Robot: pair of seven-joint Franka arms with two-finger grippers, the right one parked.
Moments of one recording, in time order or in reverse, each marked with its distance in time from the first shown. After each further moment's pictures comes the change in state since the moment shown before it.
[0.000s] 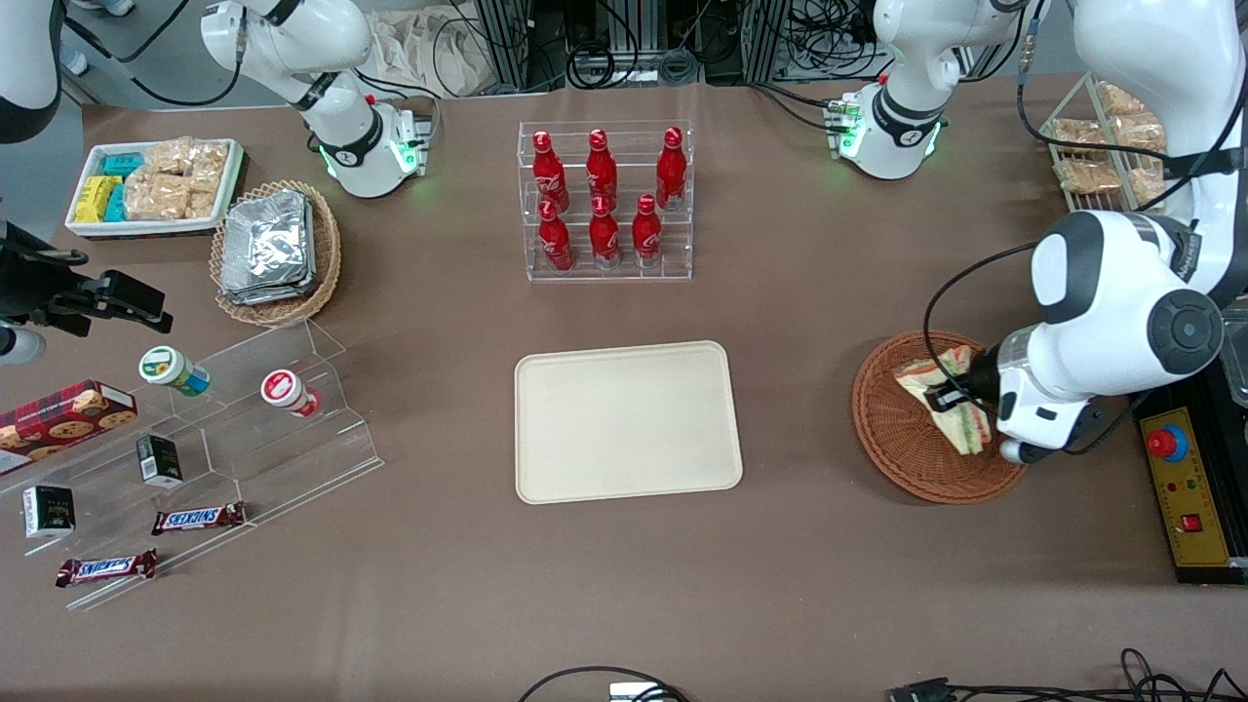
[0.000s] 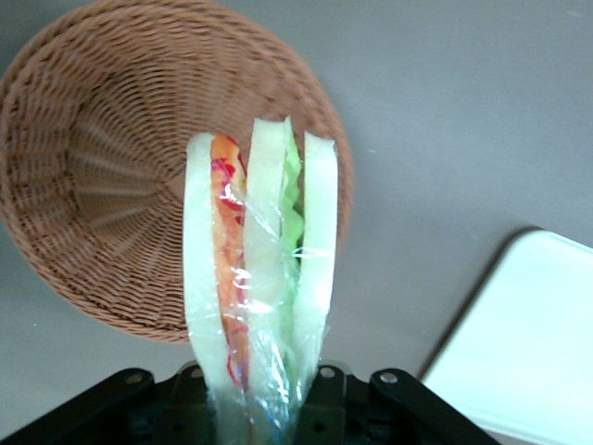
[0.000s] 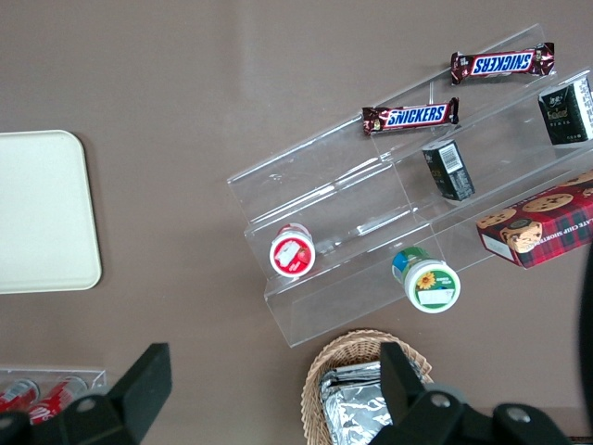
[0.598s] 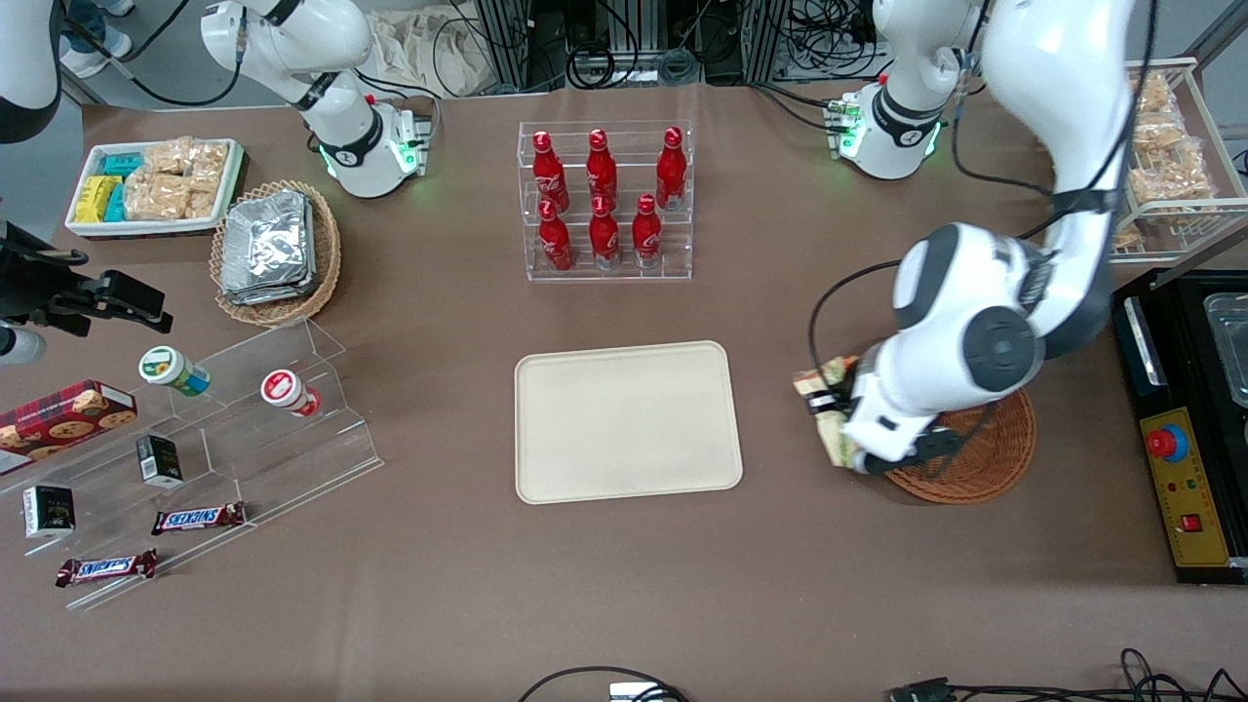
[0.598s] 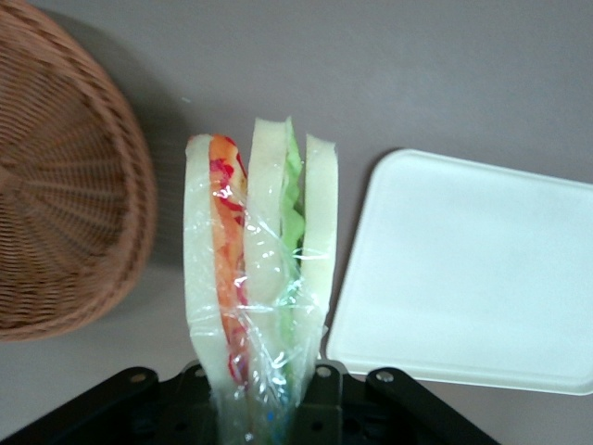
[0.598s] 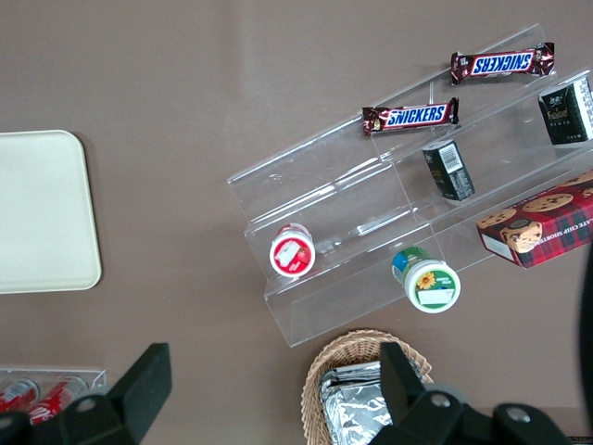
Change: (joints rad) arm -0.240 0.173 -0.006 0.206 -0.003 -0.026 -0.065
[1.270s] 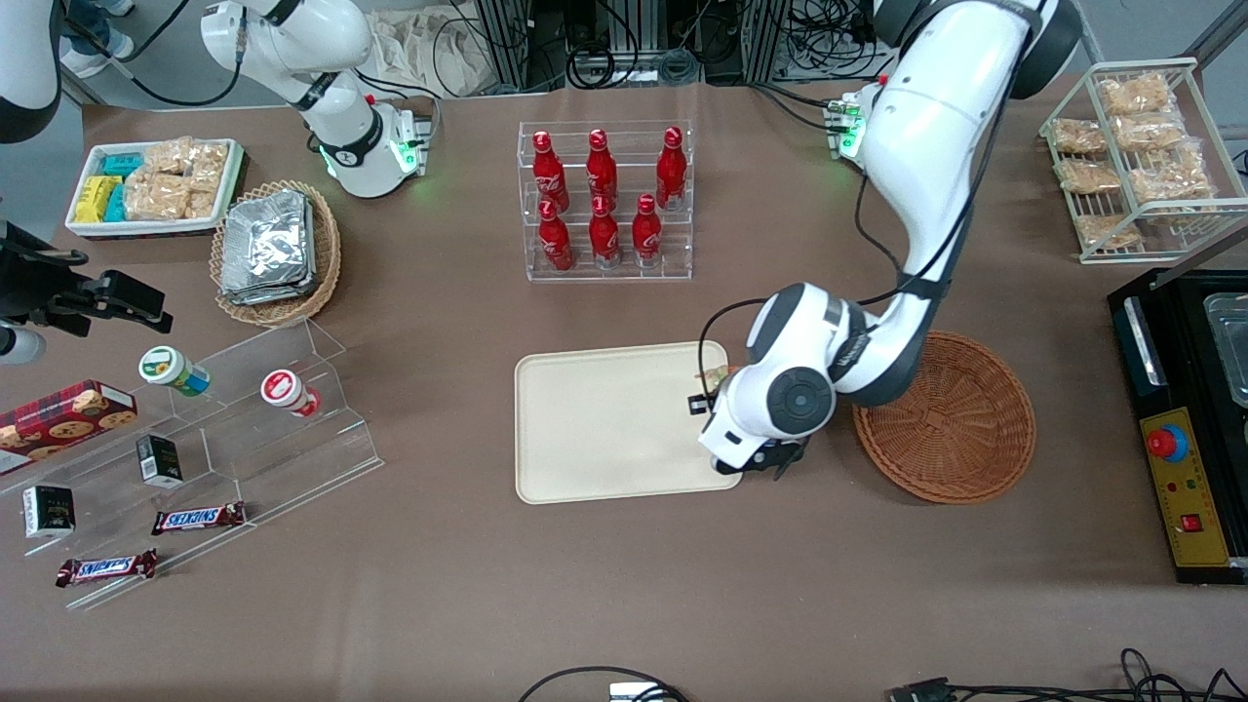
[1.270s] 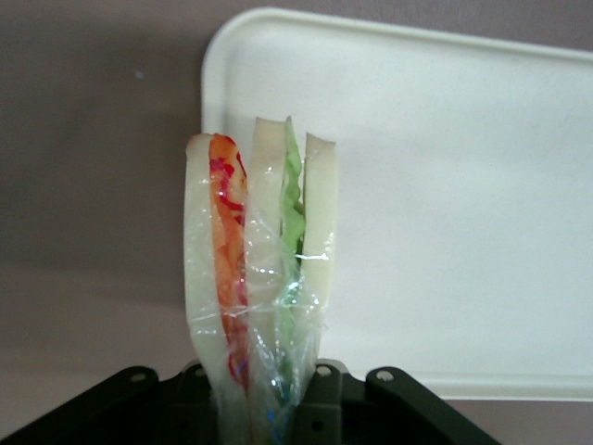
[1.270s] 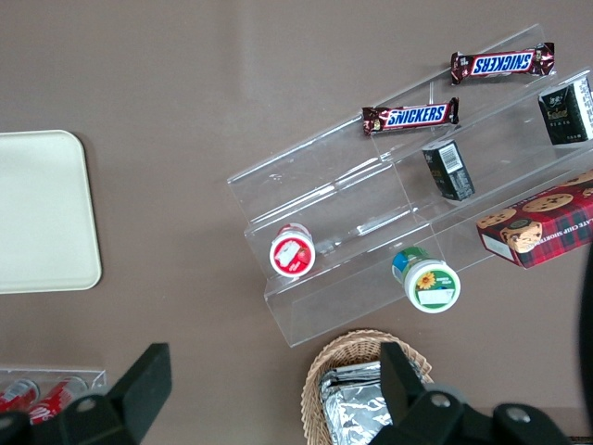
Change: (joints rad) arm -0.180 0.292 -0.002 0.145 -0.054 0.065 -0.056
